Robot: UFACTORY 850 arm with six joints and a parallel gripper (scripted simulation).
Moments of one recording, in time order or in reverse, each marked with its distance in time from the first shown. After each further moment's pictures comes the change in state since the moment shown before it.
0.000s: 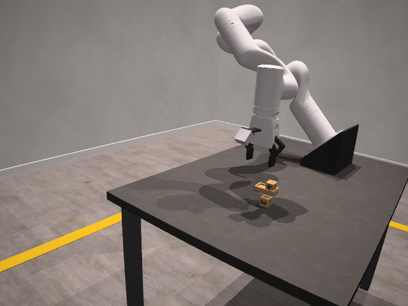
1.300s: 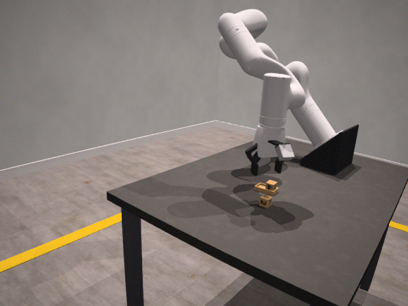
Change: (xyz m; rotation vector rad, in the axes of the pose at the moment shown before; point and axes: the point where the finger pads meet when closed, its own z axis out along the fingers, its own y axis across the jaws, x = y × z) arm 0.014 -0.038 0.023 0.000 0.001 -1.148
